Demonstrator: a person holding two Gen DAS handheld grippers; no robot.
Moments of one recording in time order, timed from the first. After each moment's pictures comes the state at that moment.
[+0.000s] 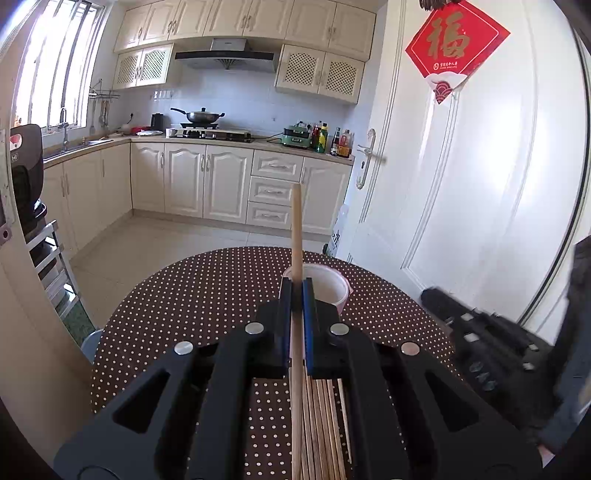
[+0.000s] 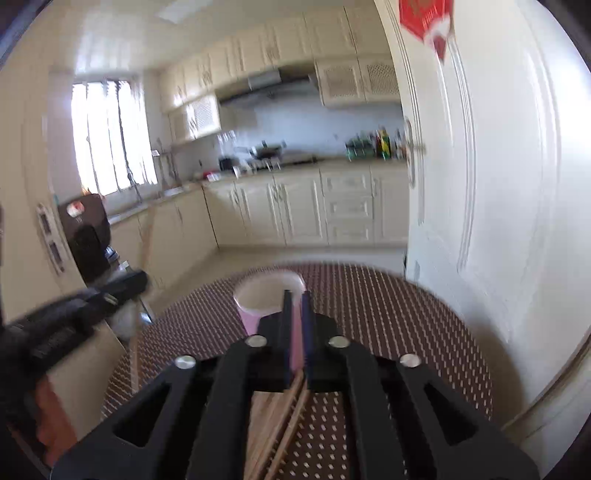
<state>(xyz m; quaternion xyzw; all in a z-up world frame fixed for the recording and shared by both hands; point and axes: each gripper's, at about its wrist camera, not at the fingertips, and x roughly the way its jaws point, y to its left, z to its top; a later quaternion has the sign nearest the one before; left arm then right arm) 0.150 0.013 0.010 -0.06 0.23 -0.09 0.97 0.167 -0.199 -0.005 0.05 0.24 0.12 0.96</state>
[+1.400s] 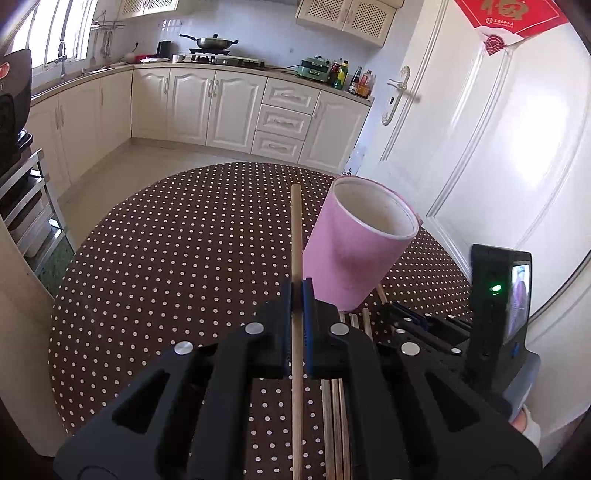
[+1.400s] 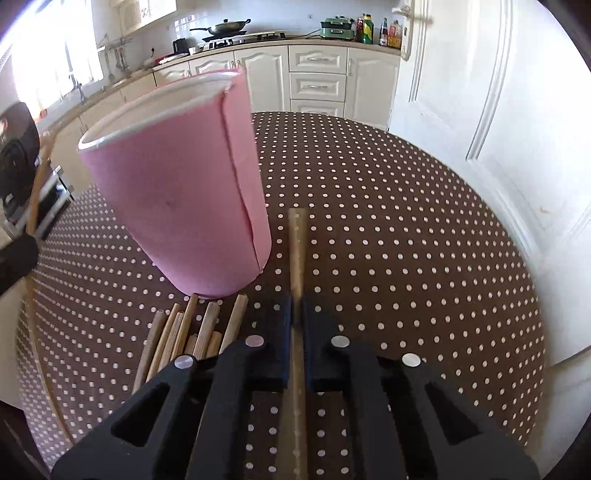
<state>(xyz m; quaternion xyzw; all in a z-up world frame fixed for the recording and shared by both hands) 0.221 0.031 -0.069 -0.10 0.35 -0.09 0.93 0.271 -0.165 -0.112 0.01 0.45 0.05 0.89</state>
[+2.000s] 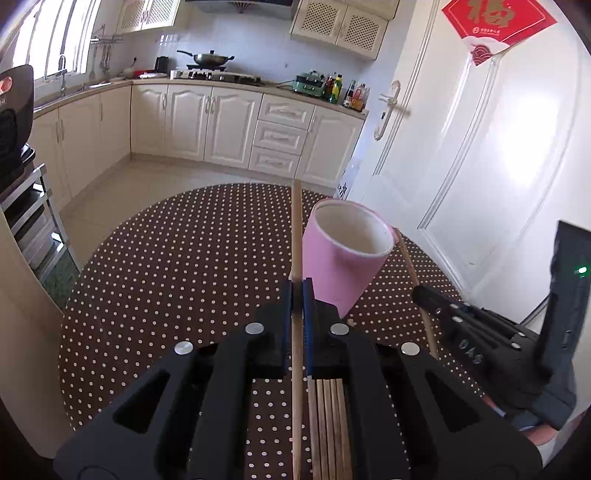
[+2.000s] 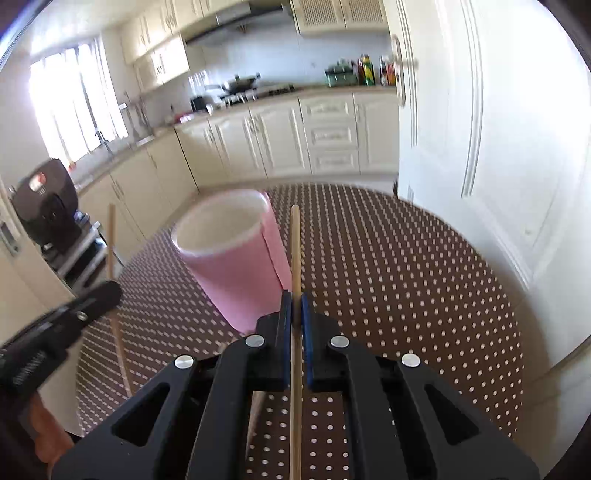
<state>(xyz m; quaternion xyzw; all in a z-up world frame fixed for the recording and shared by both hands) 0.201 0.024 -0.045 -0.09 0.32 -0.10 0.94 0.219 -0.198 -0.046 0.07 0.35 0.10 0.93</state>
